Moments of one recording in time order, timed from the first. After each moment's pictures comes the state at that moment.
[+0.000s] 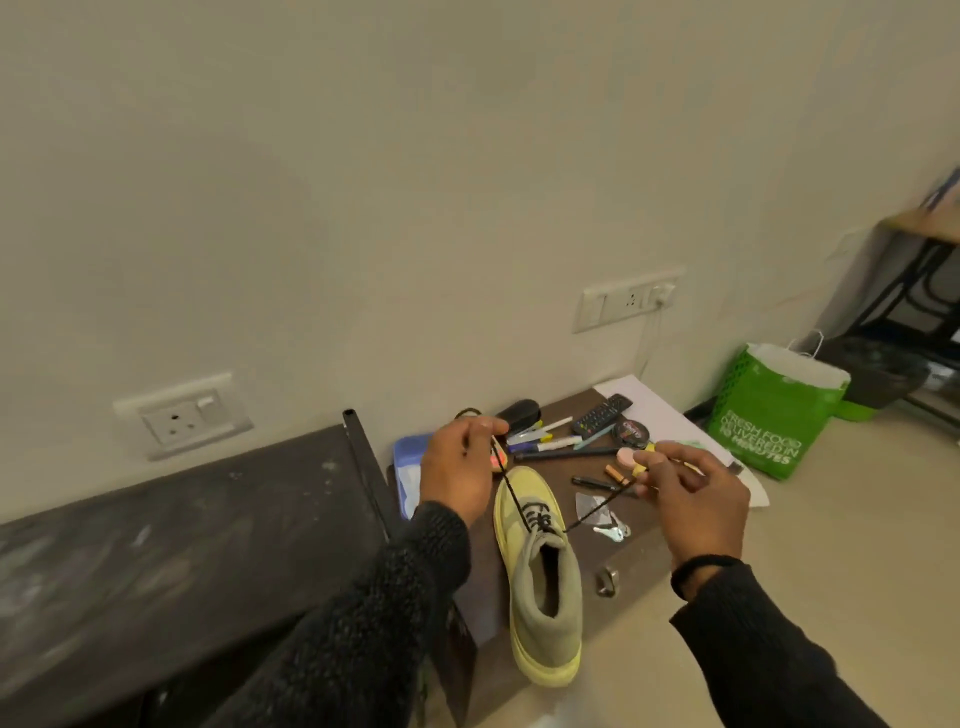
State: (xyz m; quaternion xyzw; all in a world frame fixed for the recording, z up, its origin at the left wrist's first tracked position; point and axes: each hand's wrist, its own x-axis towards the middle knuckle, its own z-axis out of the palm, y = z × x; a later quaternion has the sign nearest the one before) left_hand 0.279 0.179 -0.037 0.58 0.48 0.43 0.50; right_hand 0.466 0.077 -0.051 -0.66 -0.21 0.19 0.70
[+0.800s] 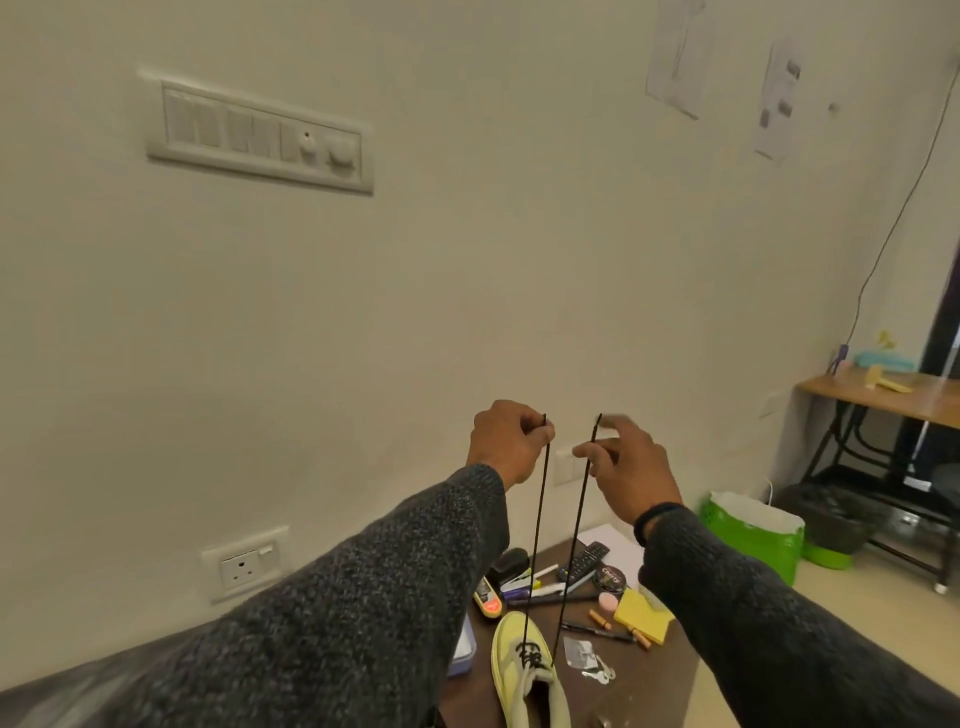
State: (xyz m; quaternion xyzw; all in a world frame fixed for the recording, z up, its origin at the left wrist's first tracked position) left_hand 0.283 0.156 0.184 0.76 0.36 0.42 0.33; right_hand 0.426 0.071 0.161 -0.72 -0.50 0.00 0.48
